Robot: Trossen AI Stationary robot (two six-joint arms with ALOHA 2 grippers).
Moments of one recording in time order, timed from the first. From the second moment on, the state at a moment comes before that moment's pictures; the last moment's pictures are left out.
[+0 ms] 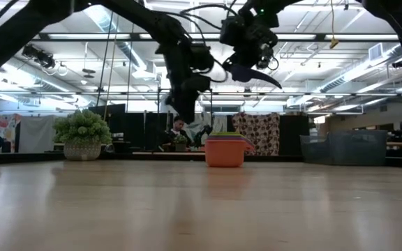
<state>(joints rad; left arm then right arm) 0.57 2.10 1.88 -1.03 0.06 0.08 -0.56 1.96 2.00 -1.36 -0.51 -0.88</state>
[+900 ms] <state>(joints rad) 0.72 1.84 1.88 -1.07 0.02 0.01 -0.47 2.24 2.00 -1.28 -0.49 -0.93</state>
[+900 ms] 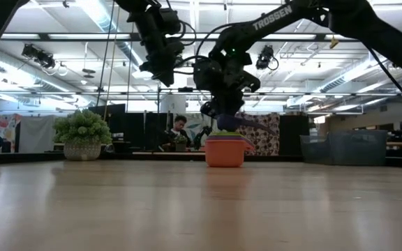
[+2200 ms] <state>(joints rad) 0.71 1.84 1.88 -1.07 0.02 0.01 -0.44 2.24 2.04 -1.33 -0.34 -0.88</state>
